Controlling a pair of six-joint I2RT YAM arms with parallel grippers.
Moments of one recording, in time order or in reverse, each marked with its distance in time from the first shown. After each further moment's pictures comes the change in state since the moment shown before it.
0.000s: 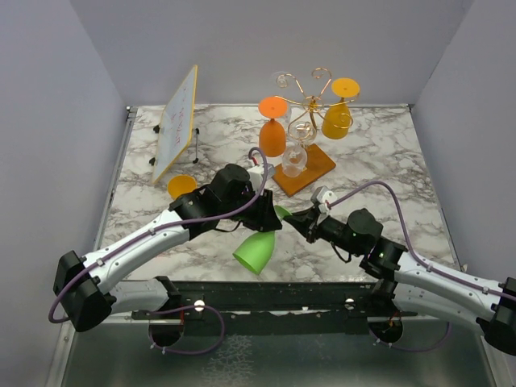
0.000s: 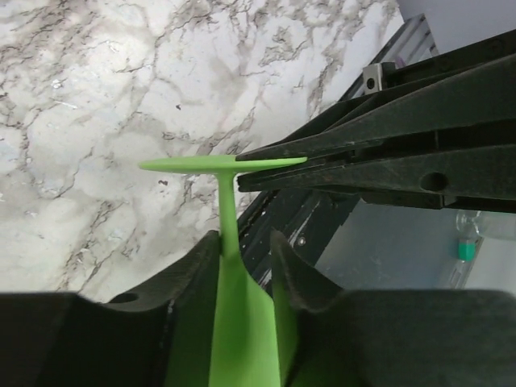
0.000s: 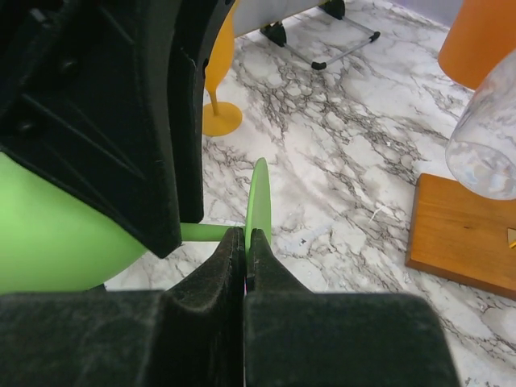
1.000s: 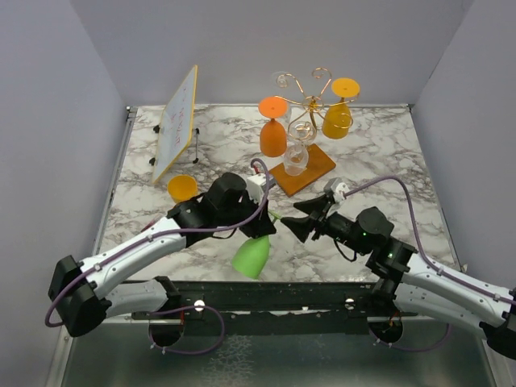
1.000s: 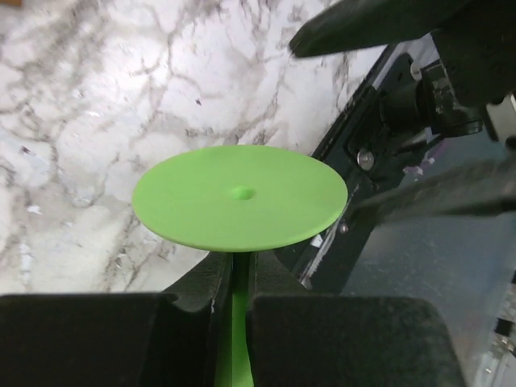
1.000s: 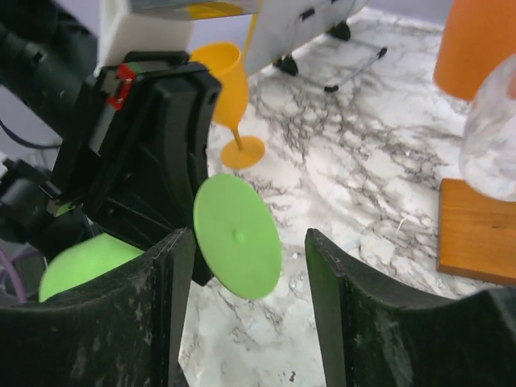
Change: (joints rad) left arm -0.005 0.011 -0.061 0.013 0.013 0.159; right arm 0.010 -0.033 0.052 -0.055 0.011 0.134
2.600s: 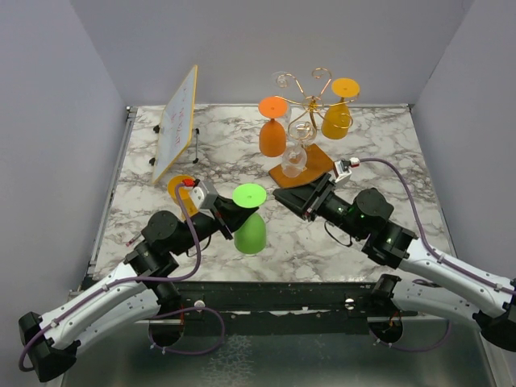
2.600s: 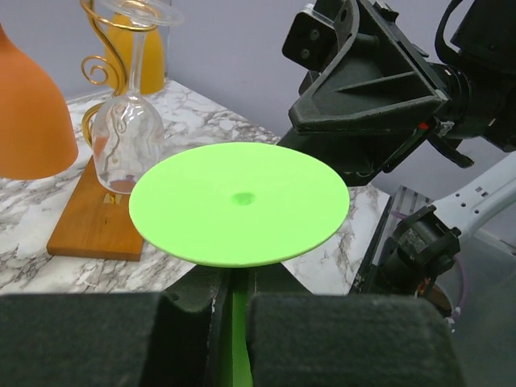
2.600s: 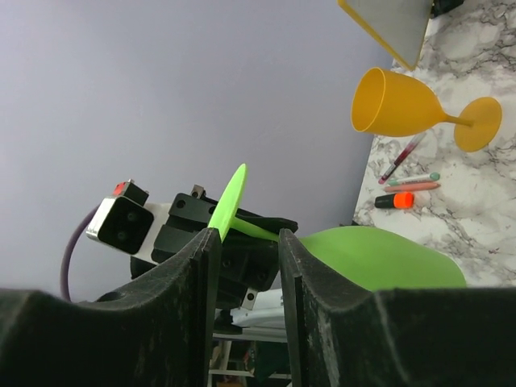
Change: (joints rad) left arm -0.005 -0.590 -0.397 0.636 -0.234 0.136; right arm -0.004 0.091 0.237 -0.068 0.068 1.161
